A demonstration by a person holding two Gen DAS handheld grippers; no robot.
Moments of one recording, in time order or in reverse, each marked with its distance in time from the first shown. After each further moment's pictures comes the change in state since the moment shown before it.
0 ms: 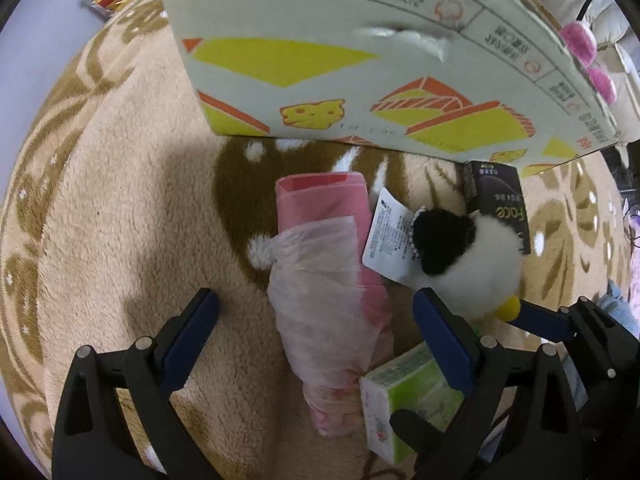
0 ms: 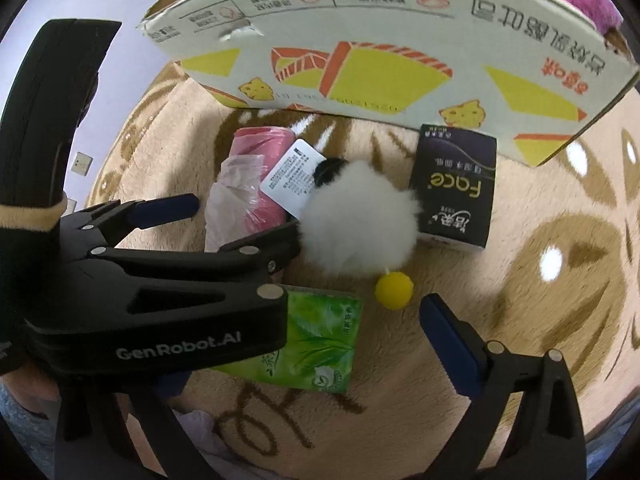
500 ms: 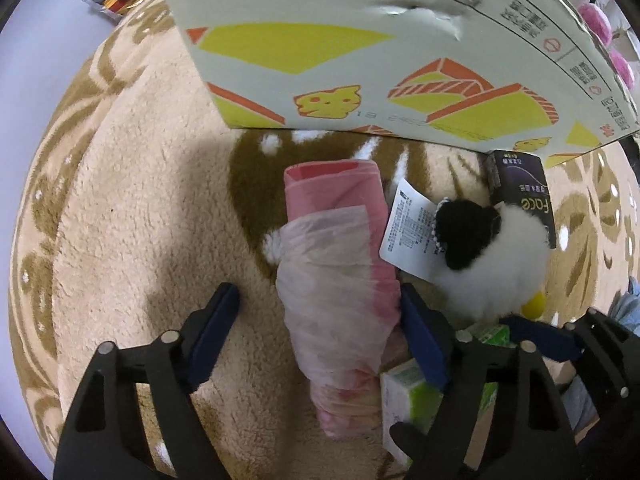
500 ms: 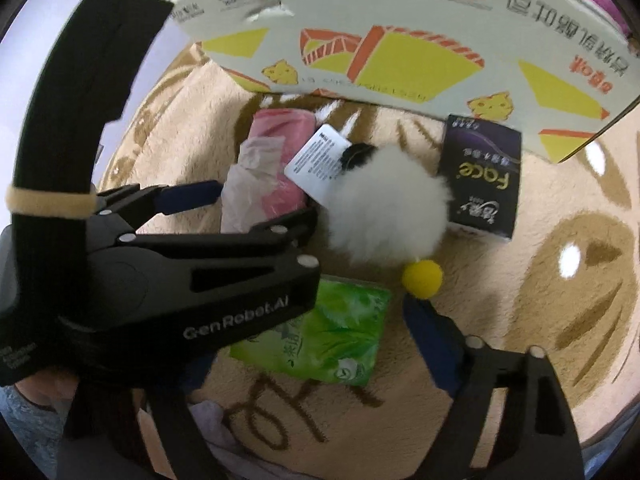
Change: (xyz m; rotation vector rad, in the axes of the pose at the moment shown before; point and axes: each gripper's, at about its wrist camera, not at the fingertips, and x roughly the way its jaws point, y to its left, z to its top) left arm 0.007 -0.008 -0.002 0.006 0.009 0.093; right arm 0.005 0.012 -0.006 -0.031 0.033 0.048
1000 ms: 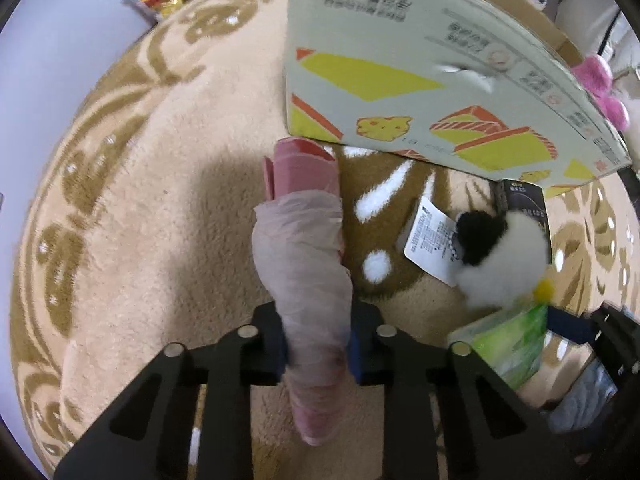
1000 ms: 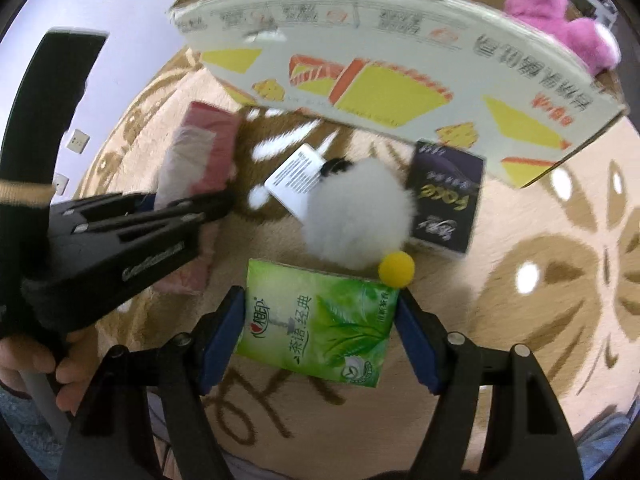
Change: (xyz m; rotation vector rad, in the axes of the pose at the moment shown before) left arm -0.025 0.044 -0.028 -0.085 -0.100 0.009; right arm -0.018 0.003 -0.003 -0.070 -0.066 -0.122
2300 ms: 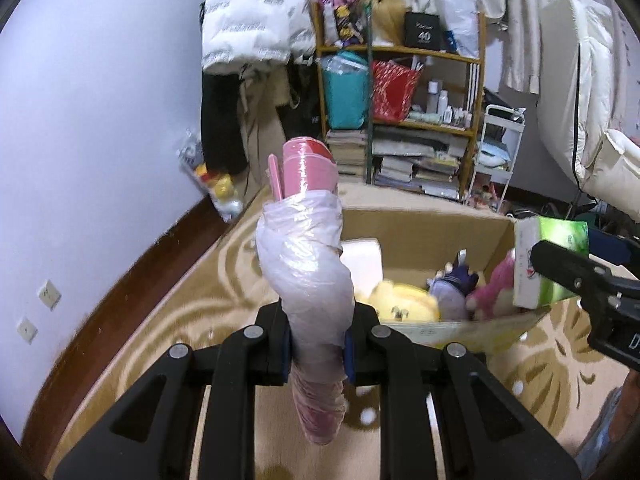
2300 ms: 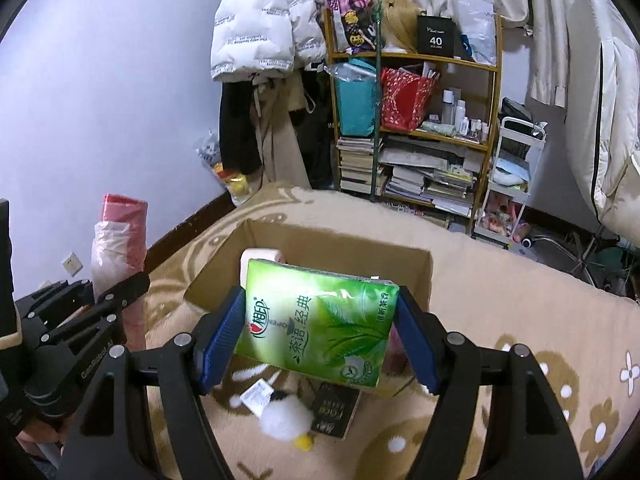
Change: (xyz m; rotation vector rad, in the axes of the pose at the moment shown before) left arm -0.166 -0.035 0.041 0.037 -0.640 0.161; right arm -0.168 -0.035 0.052 -0.013 -0.658 -0.115
